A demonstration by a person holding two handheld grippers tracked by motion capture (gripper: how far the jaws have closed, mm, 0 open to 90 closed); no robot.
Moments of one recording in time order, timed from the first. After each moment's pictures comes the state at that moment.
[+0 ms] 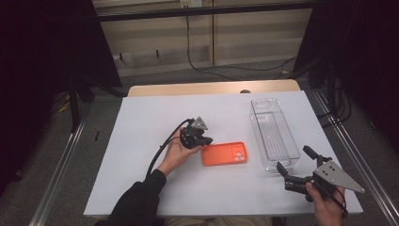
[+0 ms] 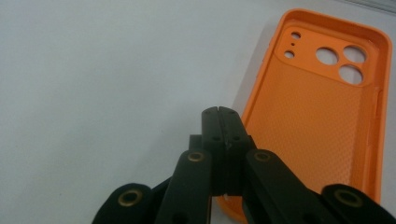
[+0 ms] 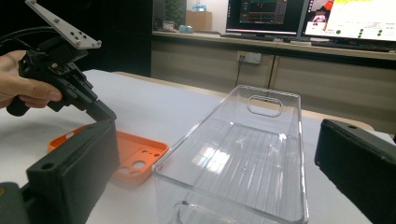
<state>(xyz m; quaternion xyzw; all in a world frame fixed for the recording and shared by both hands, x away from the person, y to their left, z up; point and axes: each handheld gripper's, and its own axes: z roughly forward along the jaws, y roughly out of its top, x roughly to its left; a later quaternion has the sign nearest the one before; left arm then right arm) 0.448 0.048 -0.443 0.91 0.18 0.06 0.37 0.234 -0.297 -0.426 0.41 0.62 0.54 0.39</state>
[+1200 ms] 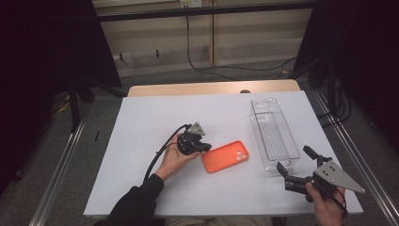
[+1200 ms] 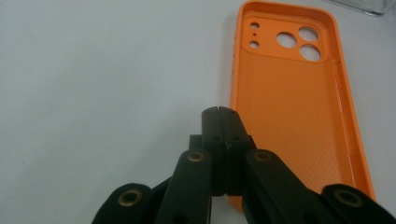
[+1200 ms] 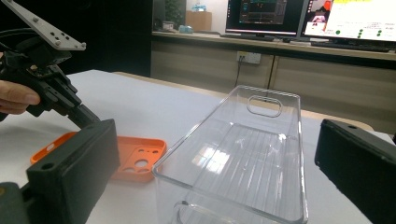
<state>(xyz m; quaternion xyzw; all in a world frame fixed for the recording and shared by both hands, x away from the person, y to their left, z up) 0.429 0.057 -0.444 0.91 0.19 0.04 0.38 0.234 -0.297 -0.426 0.41 0.62 0.54 0.39</state>
